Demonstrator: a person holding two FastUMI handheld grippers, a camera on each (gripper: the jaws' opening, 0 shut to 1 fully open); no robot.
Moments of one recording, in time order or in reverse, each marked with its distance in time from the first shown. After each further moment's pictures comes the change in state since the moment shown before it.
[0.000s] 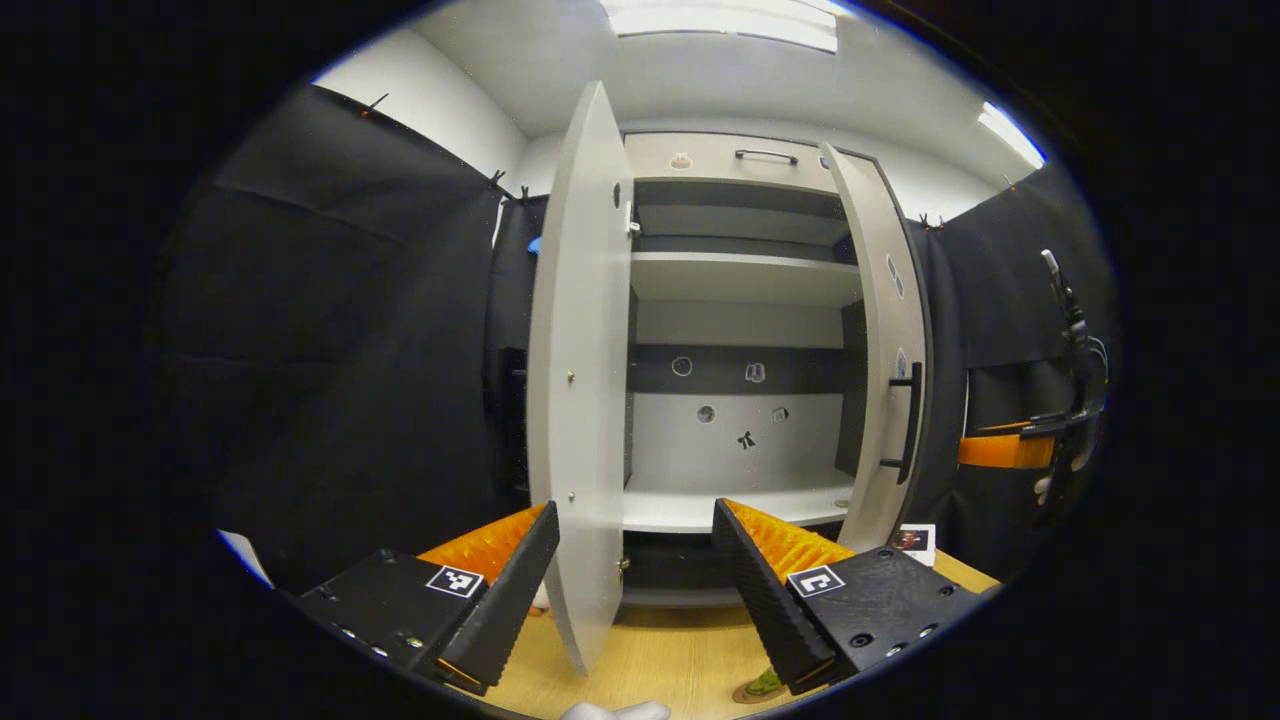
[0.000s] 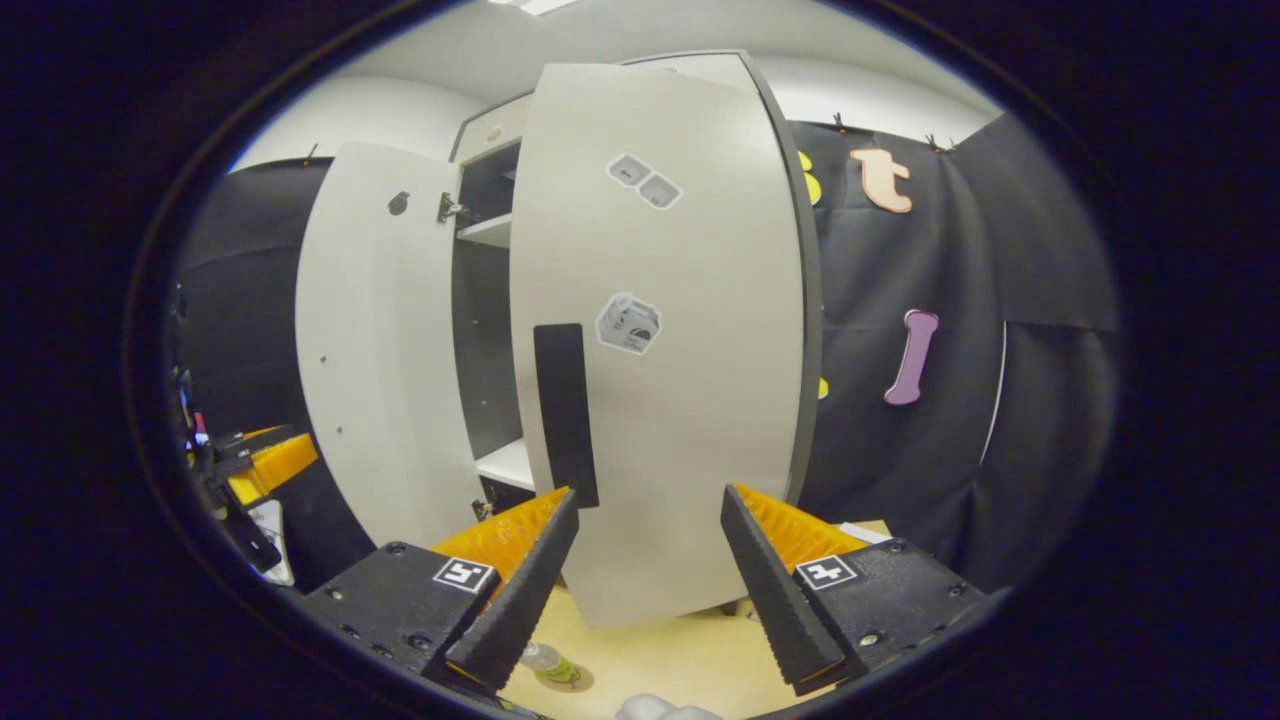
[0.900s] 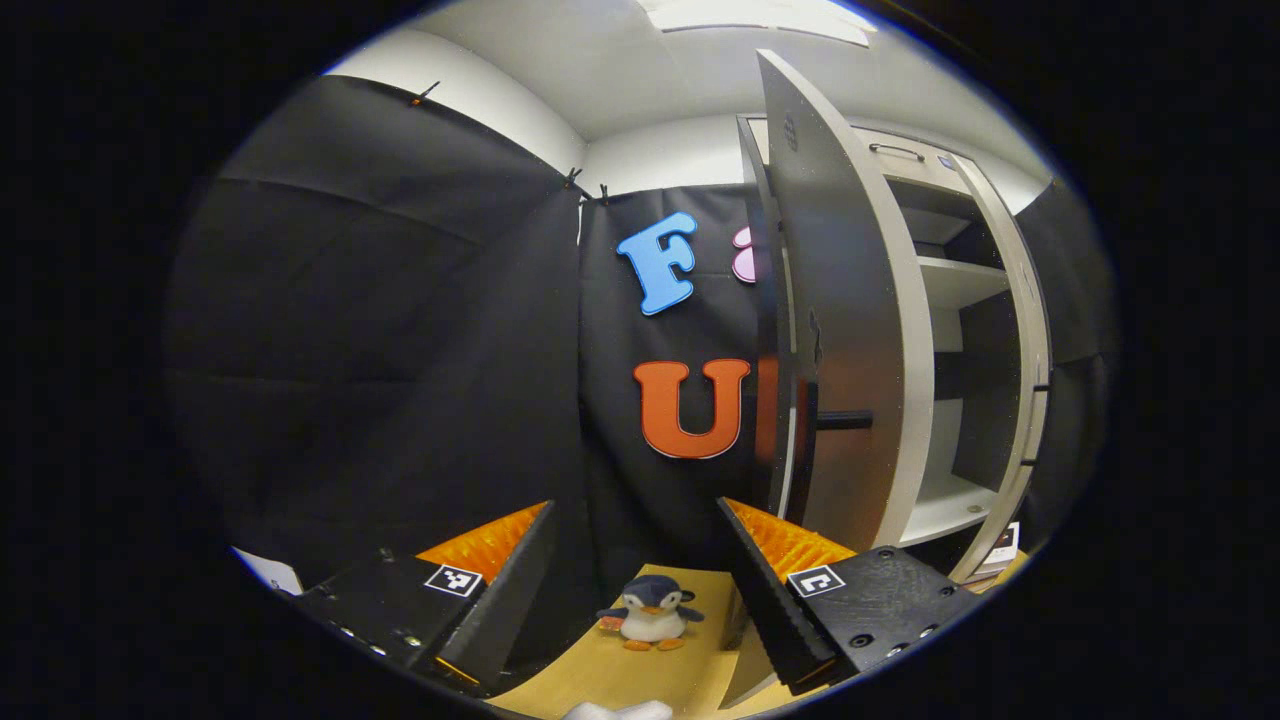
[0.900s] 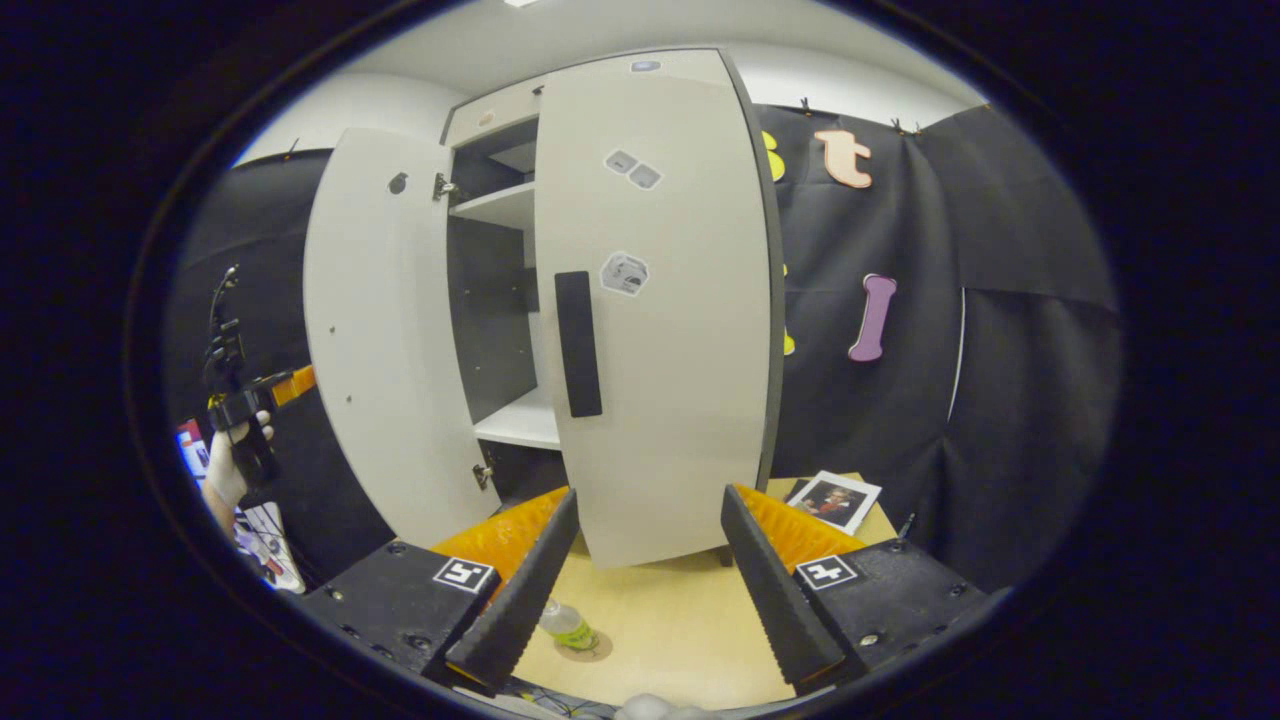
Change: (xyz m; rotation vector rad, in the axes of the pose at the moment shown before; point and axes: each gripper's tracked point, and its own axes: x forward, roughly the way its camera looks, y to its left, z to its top) left arm 0.077 0.151 0.013 0.013 -0.018 0.158; right arm -0.059 0.019 -0.042 0.043 0.088 -0.111
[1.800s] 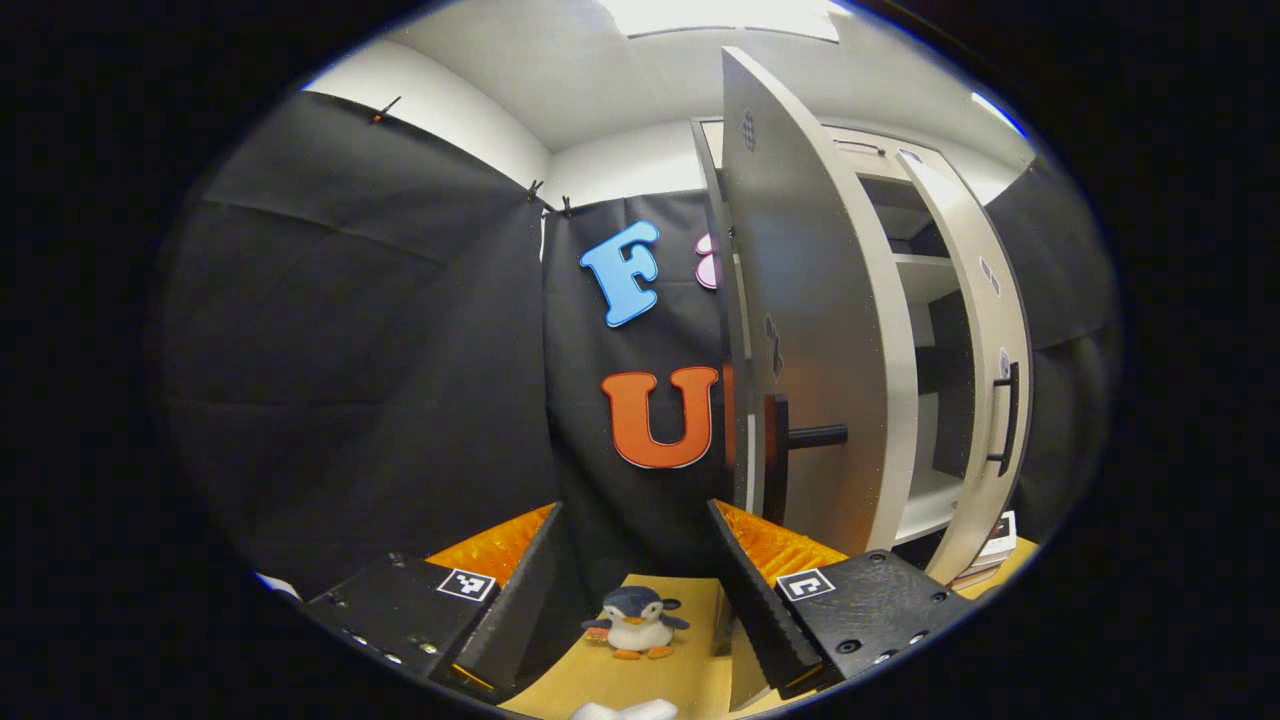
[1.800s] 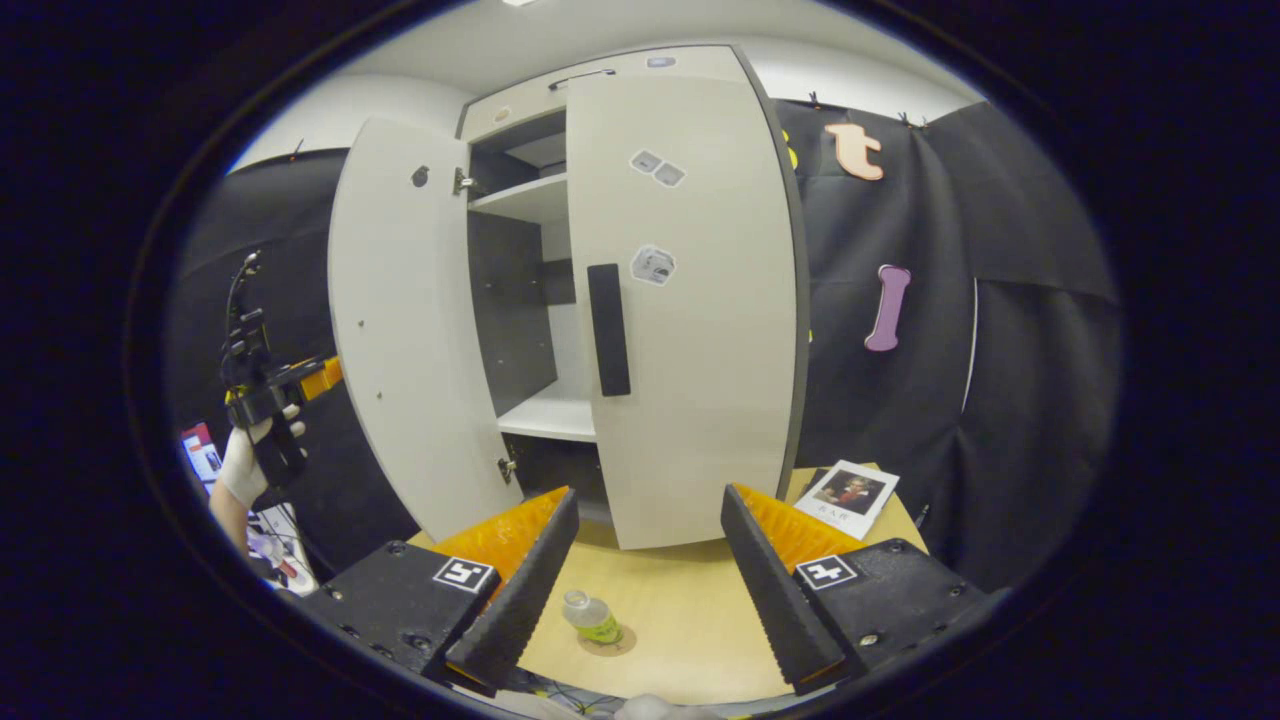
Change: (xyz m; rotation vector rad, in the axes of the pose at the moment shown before) left arm 0.000 -0.038 0.005 0.057 -0.023 -0.070; right arm -0.004 0.018 -0.006 0.023 0.019 0.045
